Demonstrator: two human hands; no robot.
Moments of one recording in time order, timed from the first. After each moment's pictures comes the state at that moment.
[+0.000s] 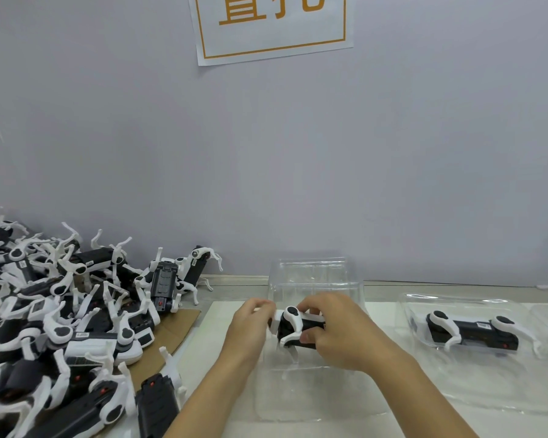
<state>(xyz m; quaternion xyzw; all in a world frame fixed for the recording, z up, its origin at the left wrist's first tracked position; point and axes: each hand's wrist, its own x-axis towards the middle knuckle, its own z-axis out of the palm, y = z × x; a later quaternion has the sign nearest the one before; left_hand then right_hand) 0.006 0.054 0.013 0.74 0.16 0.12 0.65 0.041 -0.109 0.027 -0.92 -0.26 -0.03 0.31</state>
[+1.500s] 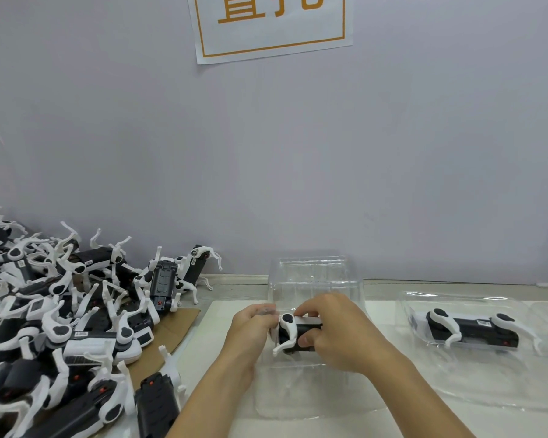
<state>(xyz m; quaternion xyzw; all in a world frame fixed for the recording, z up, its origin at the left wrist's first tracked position) 0.013 0.054 0.003 0.67 0.18 0.08 0.71 0.040 -0.105 0.023 -0.93 -0.25 -0.04 0.28</state>
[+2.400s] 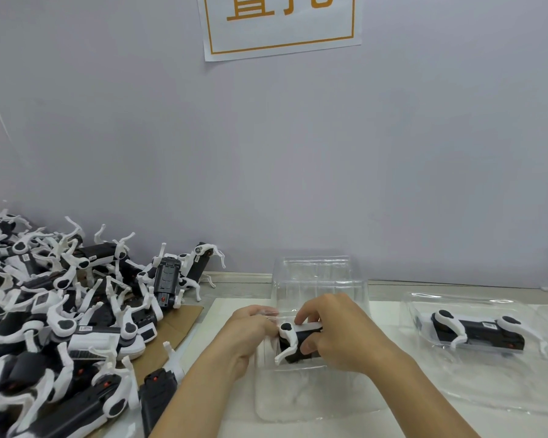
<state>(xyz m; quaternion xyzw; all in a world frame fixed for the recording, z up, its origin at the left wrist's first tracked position) 0.019 0.070 0.006 0.72 0.19 0.02 0.67 0.035 -0.102 0.028 -0.93 -0.25 -0.02 0.28</state>
